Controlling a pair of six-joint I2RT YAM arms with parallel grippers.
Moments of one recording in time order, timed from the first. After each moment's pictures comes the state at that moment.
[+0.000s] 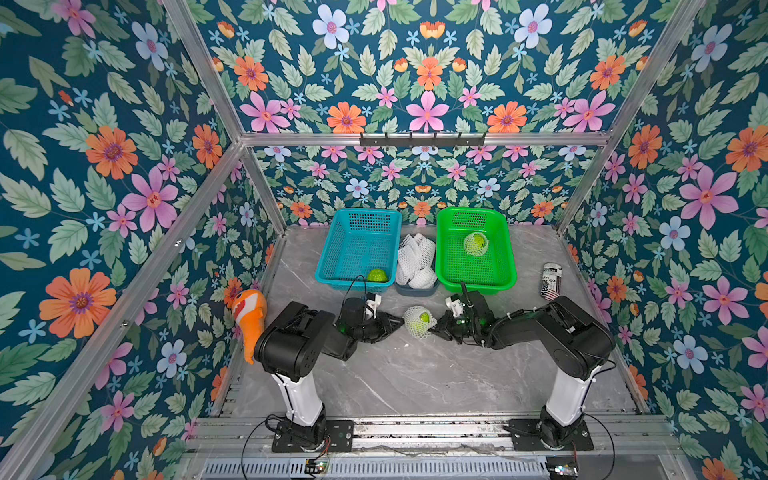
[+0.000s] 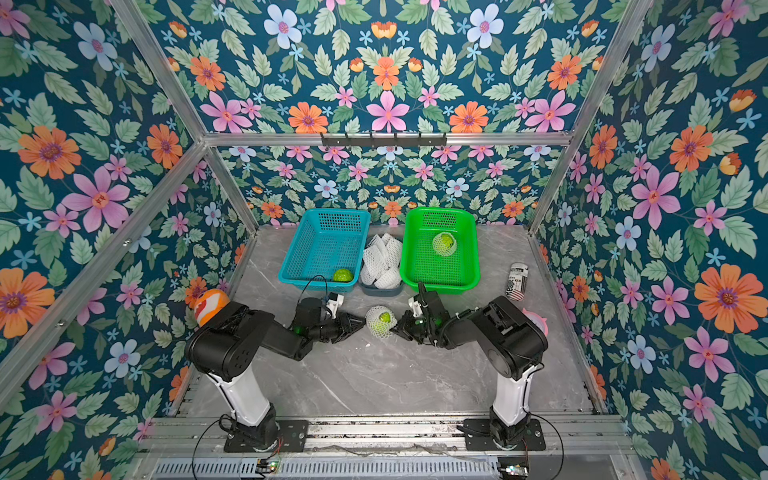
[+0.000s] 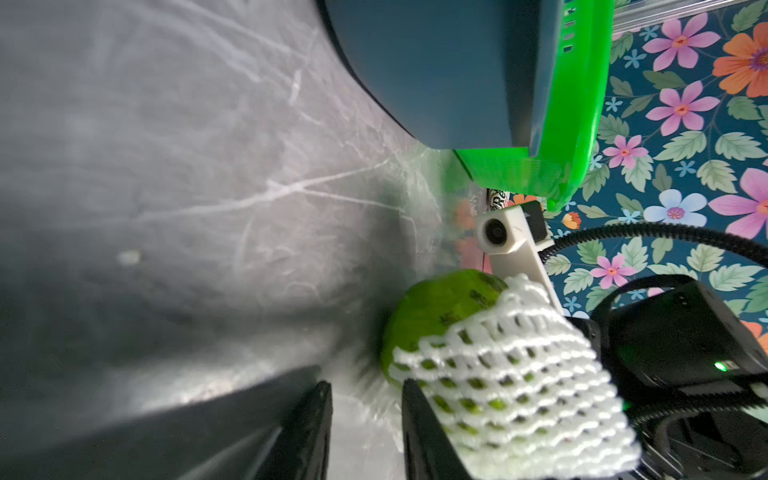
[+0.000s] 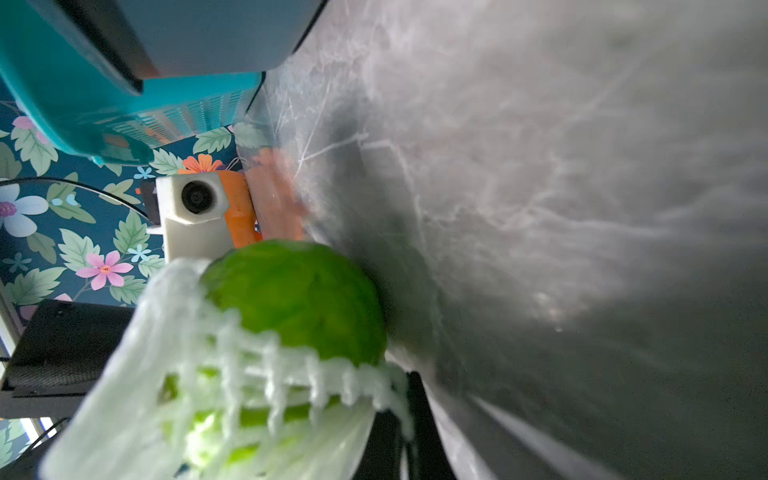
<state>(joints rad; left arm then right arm) -0.39 1.78 0.46 0.73 0.66 -0.92 0.56 1.83 0.67 0.48 -0.58 1.10</state>
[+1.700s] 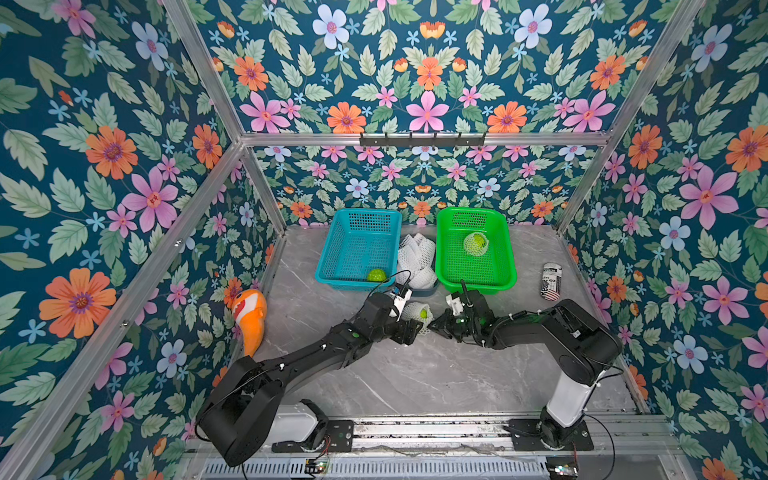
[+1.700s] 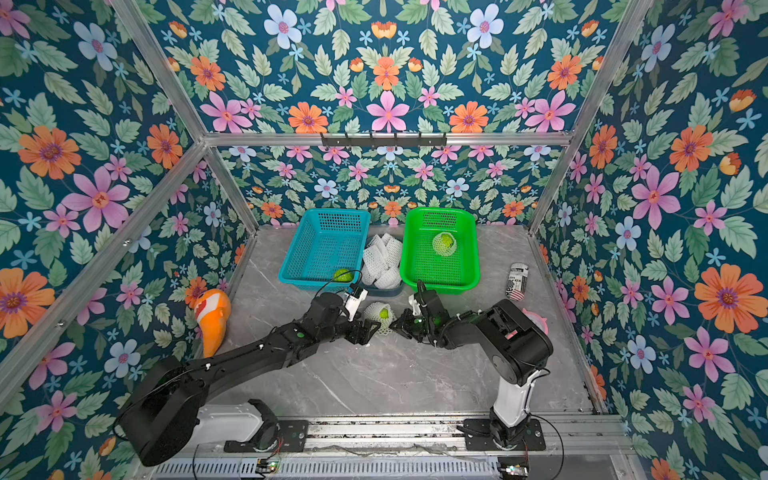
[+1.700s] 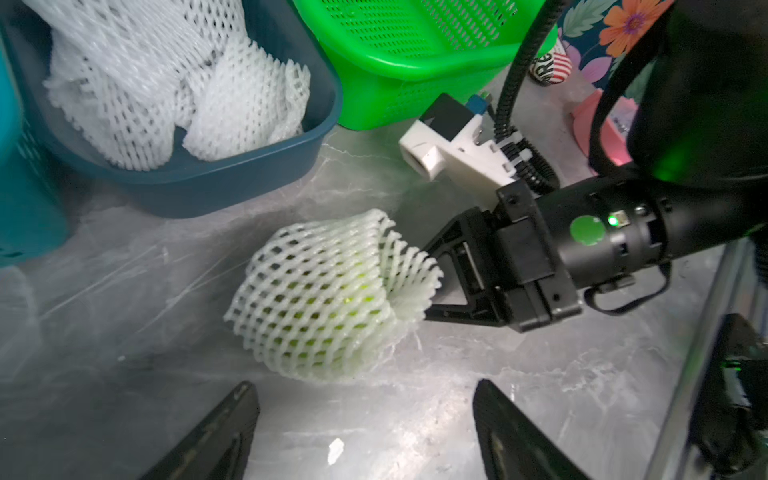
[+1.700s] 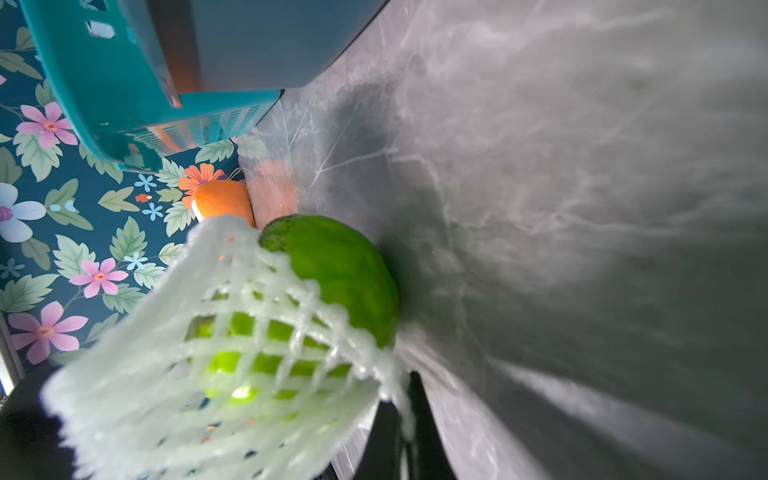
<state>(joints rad) -0.75 1.32 0.63 0.05 0.14 -0.24 0.57 1.80 0.67 0.45 -0.53 1.10</state>
